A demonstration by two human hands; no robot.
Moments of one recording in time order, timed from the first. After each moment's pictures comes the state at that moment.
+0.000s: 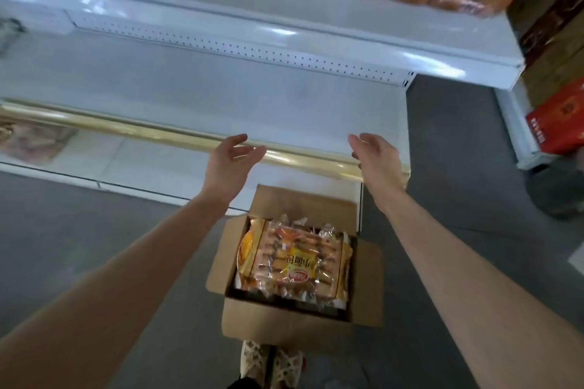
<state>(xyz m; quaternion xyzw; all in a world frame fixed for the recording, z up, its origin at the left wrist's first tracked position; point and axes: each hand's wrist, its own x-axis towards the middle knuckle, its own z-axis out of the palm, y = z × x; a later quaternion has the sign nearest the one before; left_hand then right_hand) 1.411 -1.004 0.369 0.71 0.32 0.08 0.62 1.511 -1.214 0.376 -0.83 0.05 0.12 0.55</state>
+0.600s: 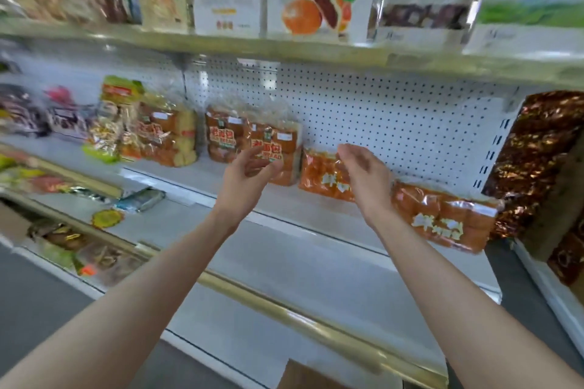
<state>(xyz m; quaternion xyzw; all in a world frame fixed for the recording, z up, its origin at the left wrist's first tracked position) 1.349 -0.936 0.690 0.72 0.16 0.36 0.56 1.466 -1.092 0.706 -0.70 -0.26 -0.01 0.67</state>
